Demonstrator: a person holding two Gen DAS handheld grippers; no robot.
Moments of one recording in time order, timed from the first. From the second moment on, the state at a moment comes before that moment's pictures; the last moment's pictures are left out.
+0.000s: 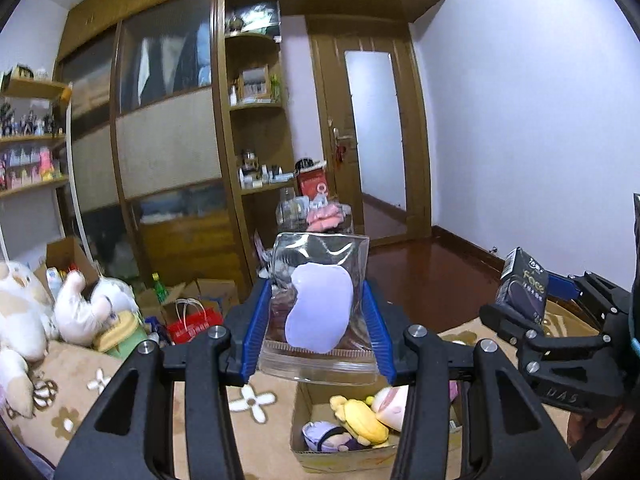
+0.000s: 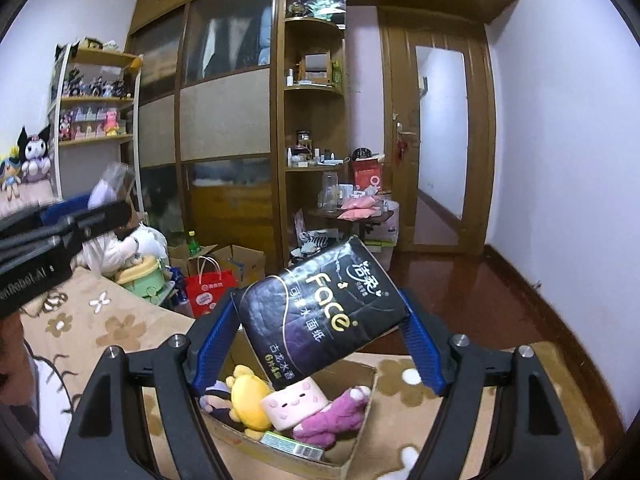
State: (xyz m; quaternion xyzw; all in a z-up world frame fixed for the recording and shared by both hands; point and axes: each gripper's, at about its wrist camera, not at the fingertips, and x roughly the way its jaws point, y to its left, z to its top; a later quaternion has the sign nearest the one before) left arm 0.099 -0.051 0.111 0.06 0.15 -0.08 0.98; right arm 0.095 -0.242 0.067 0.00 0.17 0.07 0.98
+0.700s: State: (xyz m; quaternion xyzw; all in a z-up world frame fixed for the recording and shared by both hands) left arm 0.172 -0.056 0.009 0.07 0.26 -0.08 0.96; right arm 0.150 -0.247 -0.014 0.03 0.24 0.09 0.97
